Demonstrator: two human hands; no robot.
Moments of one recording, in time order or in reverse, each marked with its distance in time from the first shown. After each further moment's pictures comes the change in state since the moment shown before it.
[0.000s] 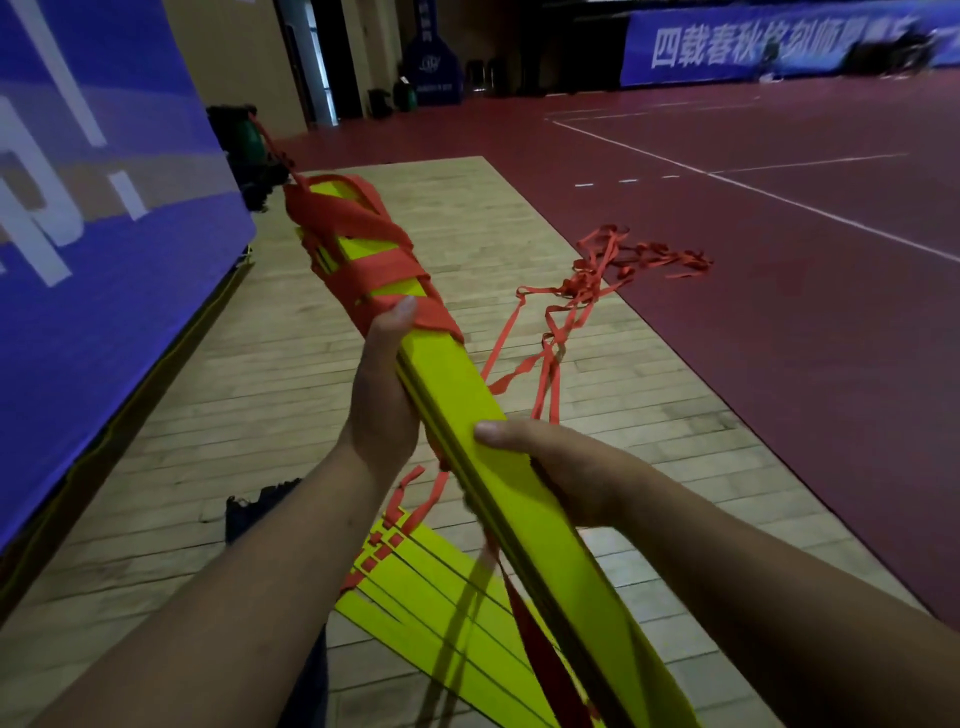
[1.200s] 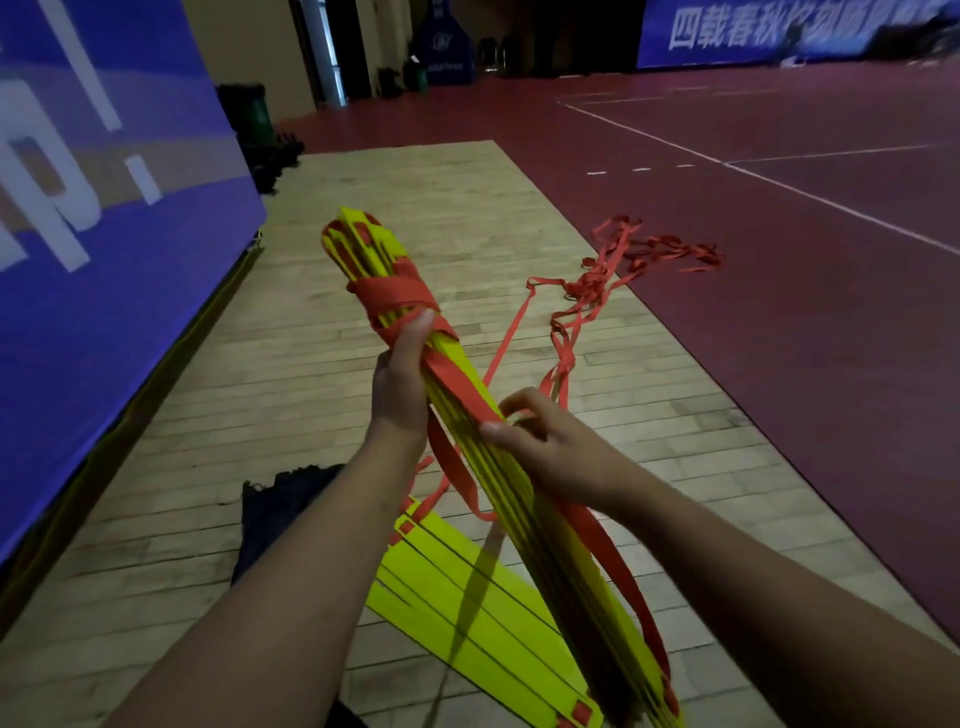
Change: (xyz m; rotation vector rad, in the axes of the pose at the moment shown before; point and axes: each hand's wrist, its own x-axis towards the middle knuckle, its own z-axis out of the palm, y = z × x) left_hand 0.017 -0.010 -0.012 0.080 0.329 -0.127; right_hand 0.005 -0.005 0.008 -0.581 0.504 -0.129
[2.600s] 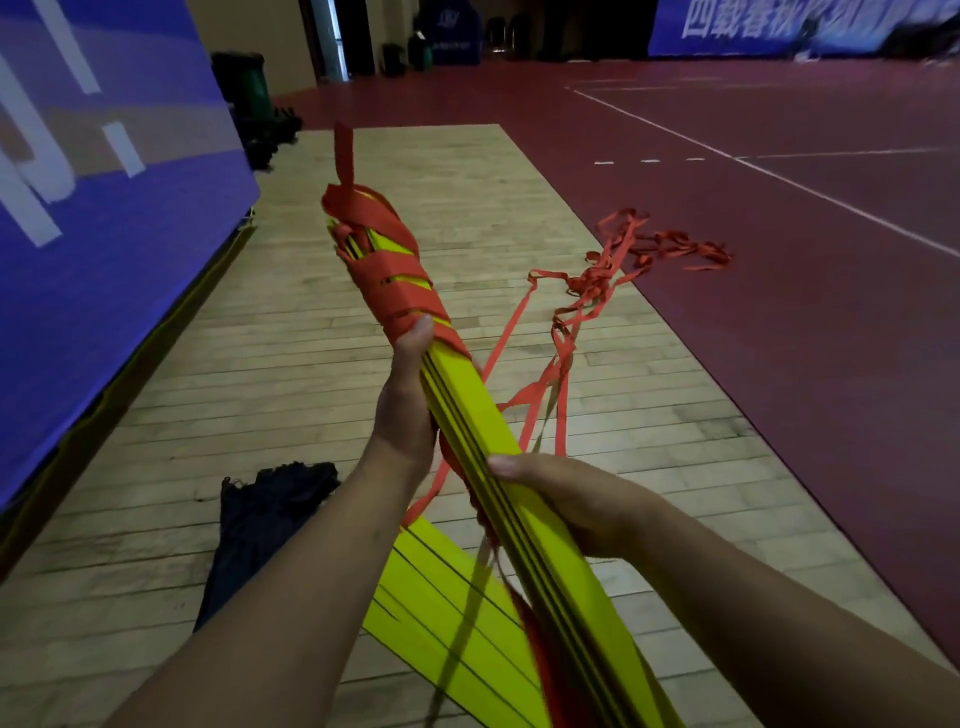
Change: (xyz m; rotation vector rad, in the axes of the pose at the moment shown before) left_hand 0.024 -0.023 0.003 -0.032 -0.215 -0.019; right_hand 0.027 0.025 -0.007 0.548 -0.527 0.256
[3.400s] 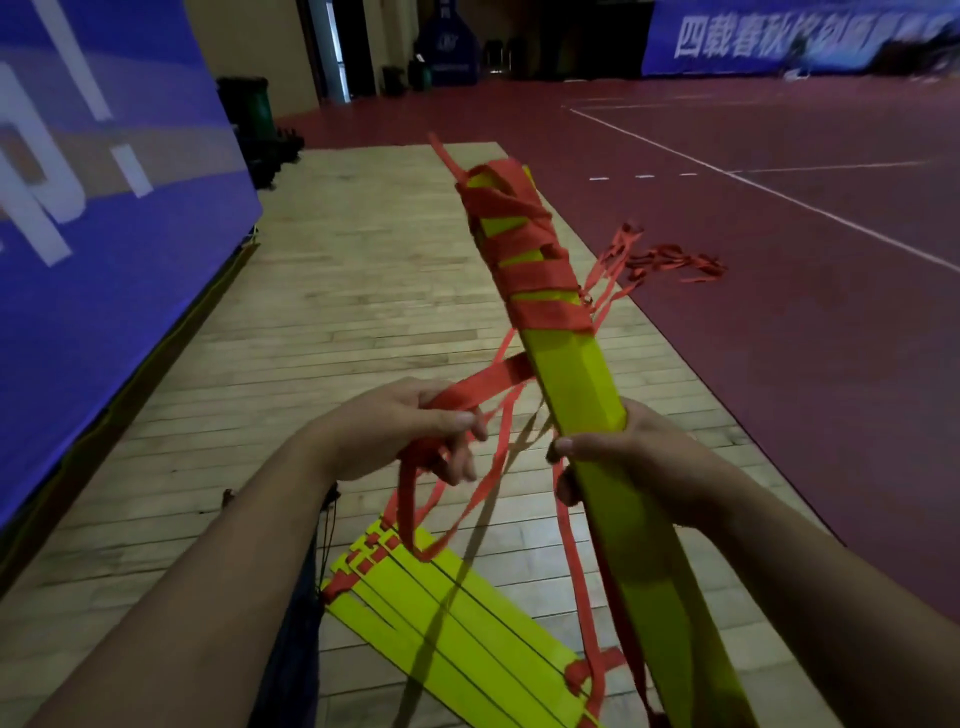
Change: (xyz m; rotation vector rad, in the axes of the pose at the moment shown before) left_hand -0.014 0.052 -0.025 0.614 -0.685 -0.293; right_hand -0.062 -0.034 -0.020 -0.118 0.396 -0.258
